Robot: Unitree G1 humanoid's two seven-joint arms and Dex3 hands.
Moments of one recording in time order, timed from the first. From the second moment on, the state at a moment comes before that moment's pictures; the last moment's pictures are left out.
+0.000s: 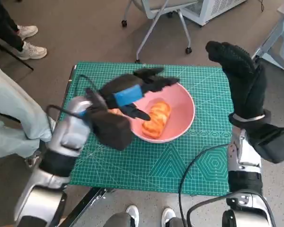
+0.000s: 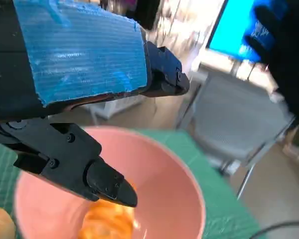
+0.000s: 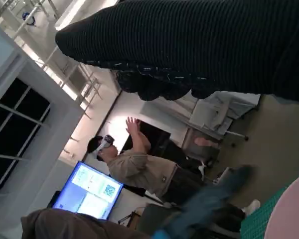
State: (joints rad) left arm -0.73 0.44 -0.20 0.14 0.31 -0.21 -0.49; right arm -0.68 -0.19 -0.16 0.53 0.27 -0.68 0.44
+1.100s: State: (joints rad) left arm -0.55 0.63 -0.01 -0.20 0.27 0.08 -0.55; right arm -0.69 -0.19 -0.15 0.54 0.28 -0.66 0.48
